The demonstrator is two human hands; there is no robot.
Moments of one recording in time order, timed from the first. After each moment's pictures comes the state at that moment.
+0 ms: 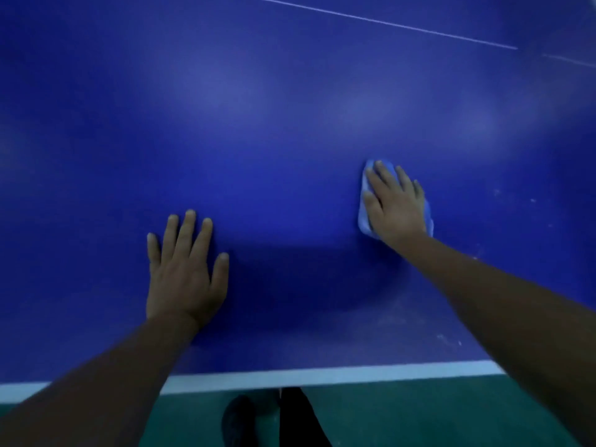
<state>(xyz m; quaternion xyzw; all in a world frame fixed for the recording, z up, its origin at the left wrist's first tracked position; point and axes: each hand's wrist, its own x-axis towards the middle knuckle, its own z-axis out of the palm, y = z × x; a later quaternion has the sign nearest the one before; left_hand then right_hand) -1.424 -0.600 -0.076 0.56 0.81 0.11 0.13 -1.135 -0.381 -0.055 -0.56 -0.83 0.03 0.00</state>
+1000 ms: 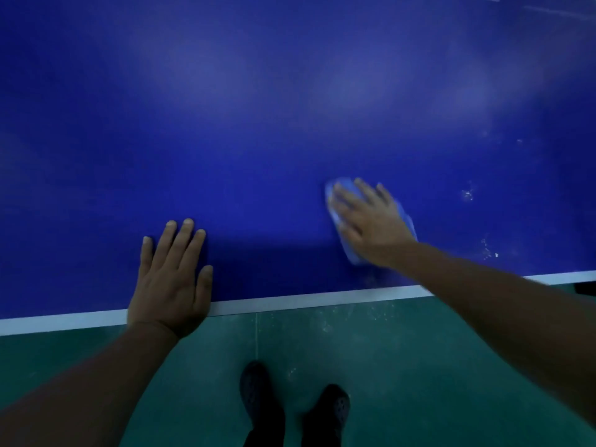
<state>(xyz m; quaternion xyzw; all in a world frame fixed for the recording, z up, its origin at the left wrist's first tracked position) -1.445 -0.713 -0.071 0.64 0.75 0.10 0.13 -1.127 -0.518 -0.059 -0.39 -0.92 0.02 -0.07</state>
